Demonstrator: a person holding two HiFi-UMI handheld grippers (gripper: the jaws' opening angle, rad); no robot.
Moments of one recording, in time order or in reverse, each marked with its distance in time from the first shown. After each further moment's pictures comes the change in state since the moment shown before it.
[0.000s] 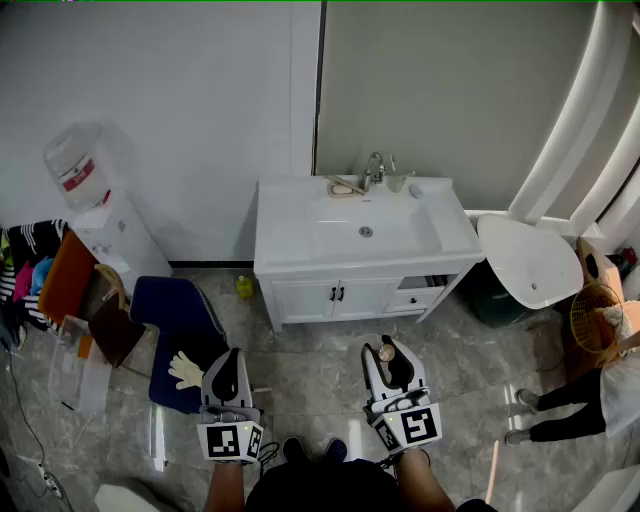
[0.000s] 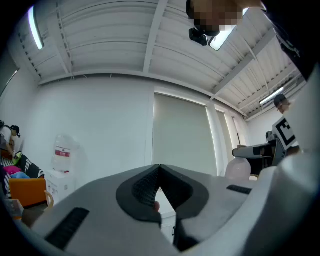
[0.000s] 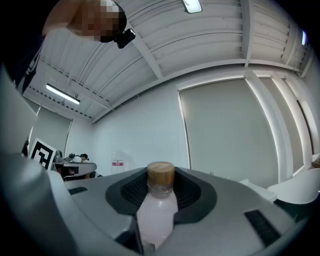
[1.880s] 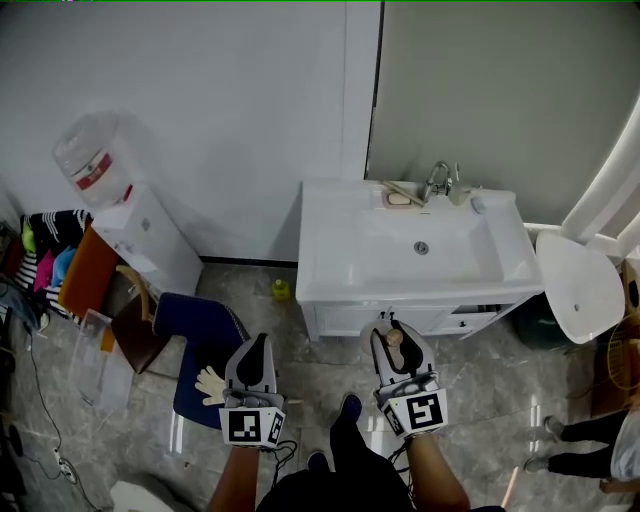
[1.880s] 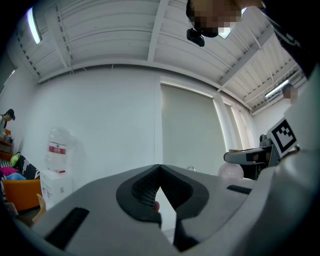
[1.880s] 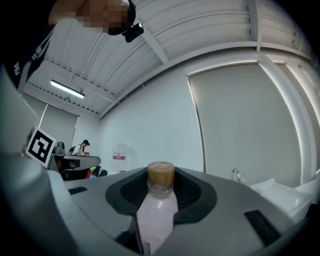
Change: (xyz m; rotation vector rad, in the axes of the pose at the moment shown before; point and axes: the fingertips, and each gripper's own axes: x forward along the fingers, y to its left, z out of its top) left arm 0.170 0.108 -0.062 0.023 0.026 0.039; right arm 0.235 -0.003 -0.075 -0.032 0.035 0.122
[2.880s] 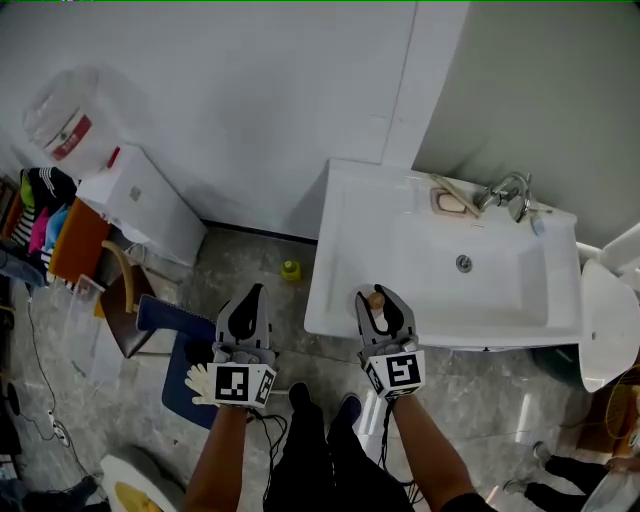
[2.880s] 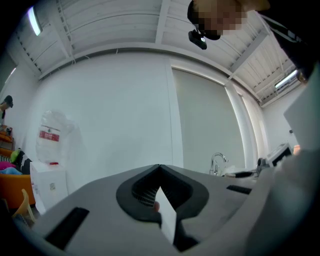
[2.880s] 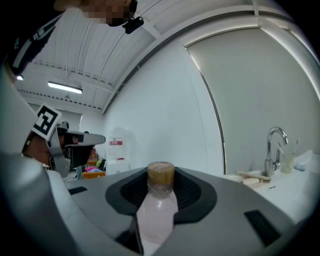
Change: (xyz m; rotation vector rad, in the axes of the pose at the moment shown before) left arm 0.226 0.121 -0.117 -0.001 0.043 0.063; right arm 0.273 -0.055 -0.180 0.069 0.096 0.114
